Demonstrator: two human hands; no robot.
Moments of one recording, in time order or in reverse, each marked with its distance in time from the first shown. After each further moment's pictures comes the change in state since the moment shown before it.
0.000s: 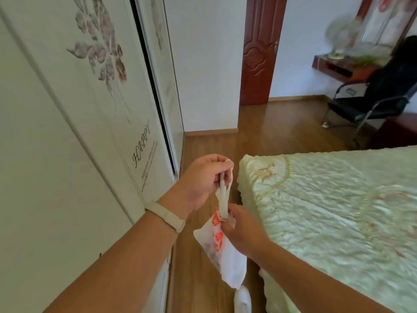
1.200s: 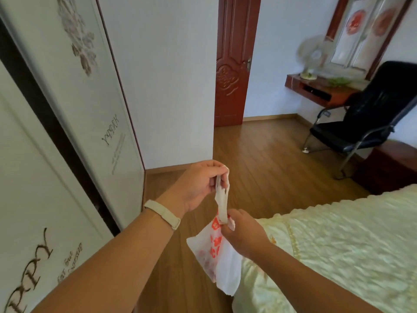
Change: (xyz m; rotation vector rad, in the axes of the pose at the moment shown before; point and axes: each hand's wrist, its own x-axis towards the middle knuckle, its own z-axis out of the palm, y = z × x) left_hand 0.634 0.034 -0.132 0.055 -0.161 -0.016; right_hand 0.597 0.096 -0.143 -0.159 0.112 0.139
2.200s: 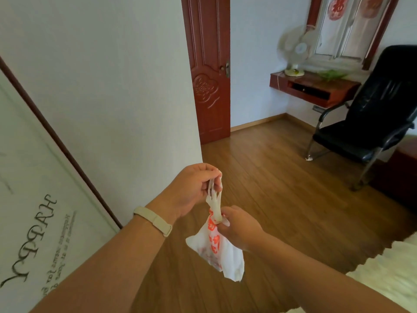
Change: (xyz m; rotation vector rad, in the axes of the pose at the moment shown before) left_hand 0.500 0.057 -0.161 0.165 -0.079 -0.029; right_hand 0.523 0.026 -0.073 0.061 -0.012 0.058
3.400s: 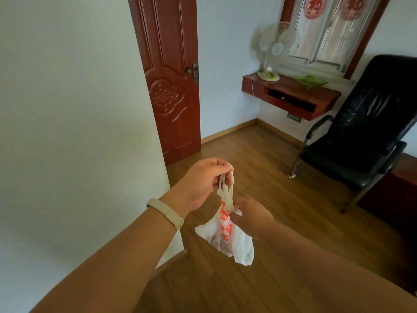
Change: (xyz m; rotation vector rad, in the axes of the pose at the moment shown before) left_hand 0.587 0.018 -0.116 -0.104 -0.329 0.006; right_hand 0.534 0.112 -0.147 -0.112 0.135 0.287
